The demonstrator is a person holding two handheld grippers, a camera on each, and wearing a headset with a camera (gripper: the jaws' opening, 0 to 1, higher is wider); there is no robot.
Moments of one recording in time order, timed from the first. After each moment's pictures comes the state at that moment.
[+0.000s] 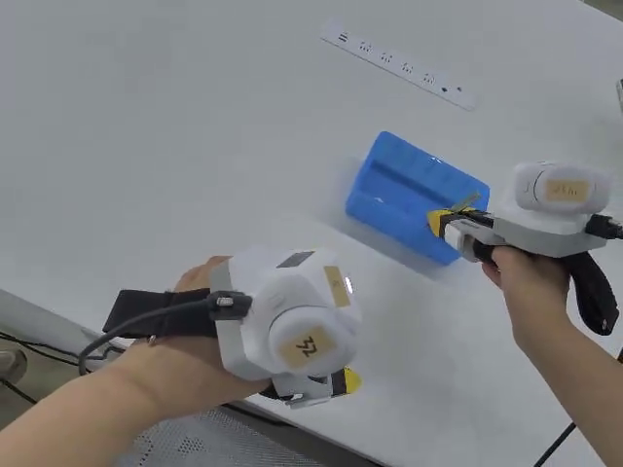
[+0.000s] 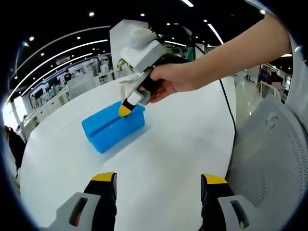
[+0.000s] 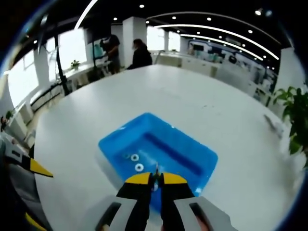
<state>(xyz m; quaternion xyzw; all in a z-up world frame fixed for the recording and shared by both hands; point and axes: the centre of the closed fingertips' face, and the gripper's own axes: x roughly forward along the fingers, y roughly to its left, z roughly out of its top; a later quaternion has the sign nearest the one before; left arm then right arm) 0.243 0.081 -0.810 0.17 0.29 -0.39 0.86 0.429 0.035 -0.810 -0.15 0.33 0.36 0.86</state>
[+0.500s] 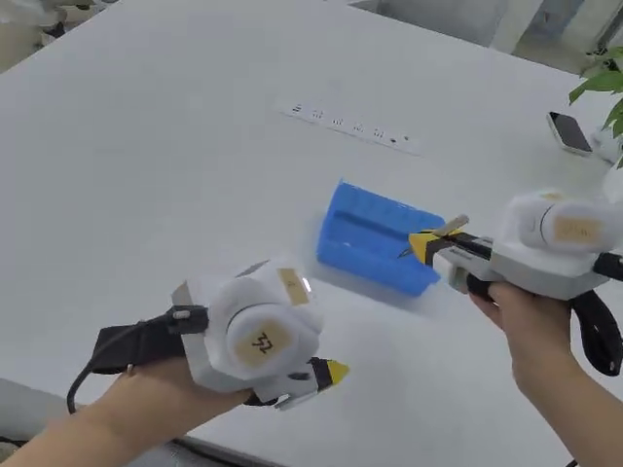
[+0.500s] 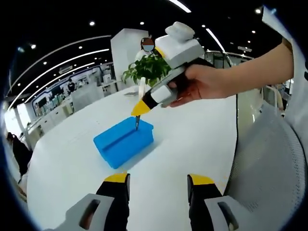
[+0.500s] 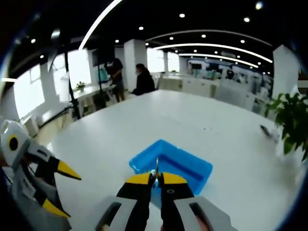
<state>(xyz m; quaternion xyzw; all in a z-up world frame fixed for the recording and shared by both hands) 0.258 0.088 -0.757 0.17 0.24 -0.38 0.88 0.364 0.038 -0.735 -0.09 0.25 0.39 0.88</state>
